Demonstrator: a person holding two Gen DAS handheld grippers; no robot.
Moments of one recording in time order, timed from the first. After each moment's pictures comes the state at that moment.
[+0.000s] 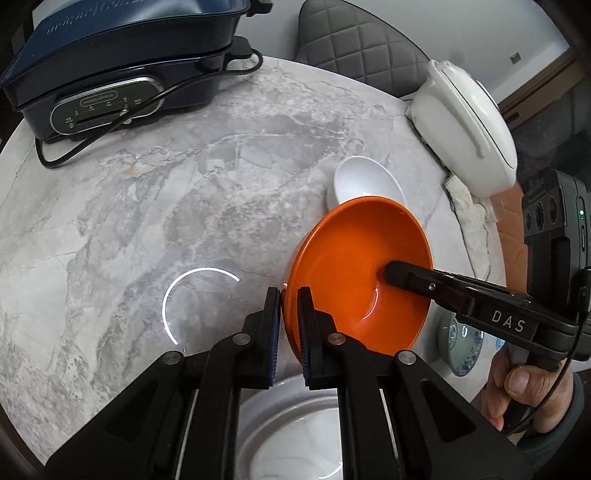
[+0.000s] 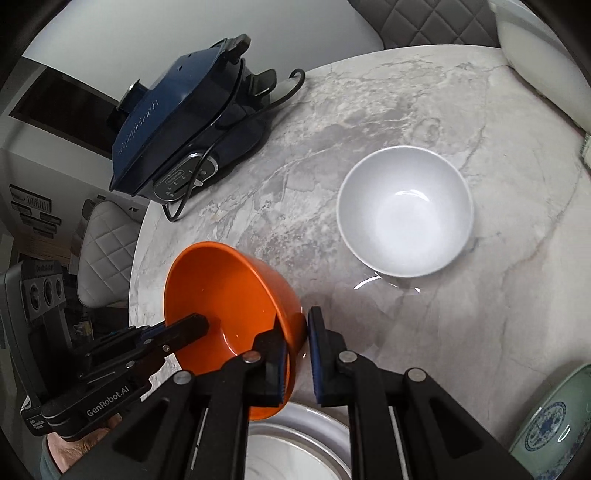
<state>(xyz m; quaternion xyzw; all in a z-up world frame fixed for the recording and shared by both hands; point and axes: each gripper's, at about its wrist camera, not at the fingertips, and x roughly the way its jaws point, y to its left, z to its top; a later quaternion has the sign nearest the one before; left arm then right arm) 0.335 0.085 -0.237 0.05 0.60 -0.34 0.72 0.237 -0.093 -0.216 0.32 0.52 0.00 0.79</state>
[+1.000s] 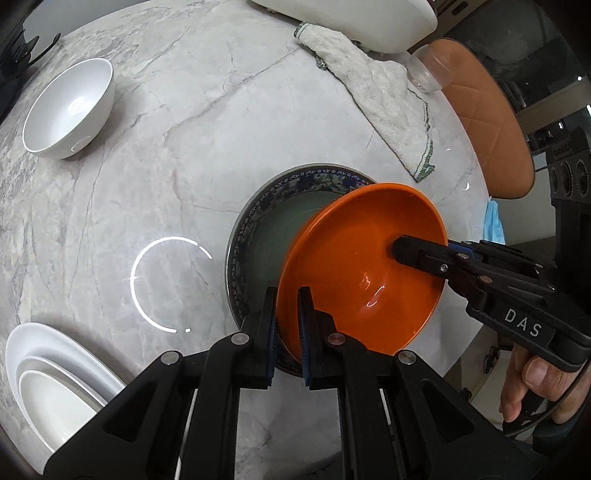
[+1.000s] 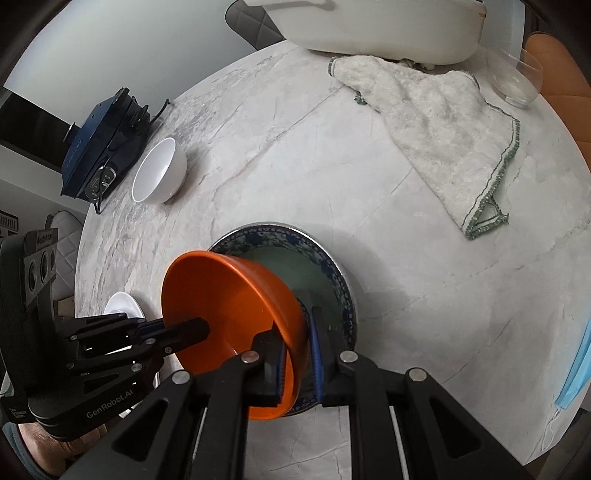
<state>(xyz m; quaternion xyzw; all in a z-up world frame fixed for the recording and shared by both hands) 0.100 -0.159 -0.295 0.16 0.63 -0.40 0.64 0.000 -0.263 -0.246 0.31 0.54 -0.09 0.78</state>
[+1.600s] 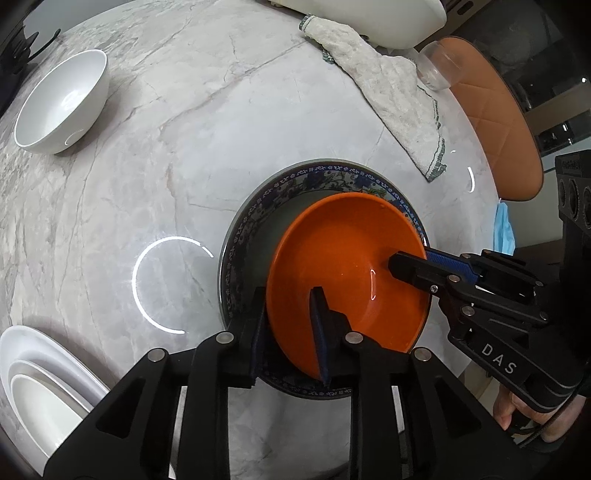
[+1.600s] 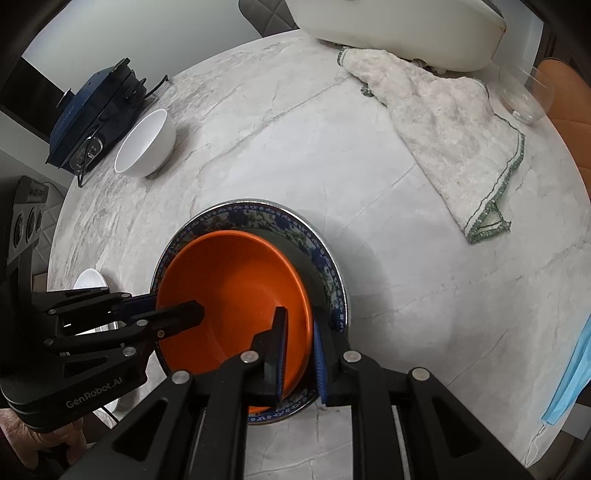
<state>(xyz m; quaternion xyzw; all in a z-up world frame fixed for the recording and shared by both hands) 0.107 -0.167 -0.312 0.16 0.63 -0.40 0.65 0.002 -0.252 -0.264 0.25 0.56 -0.11 0.79</state>
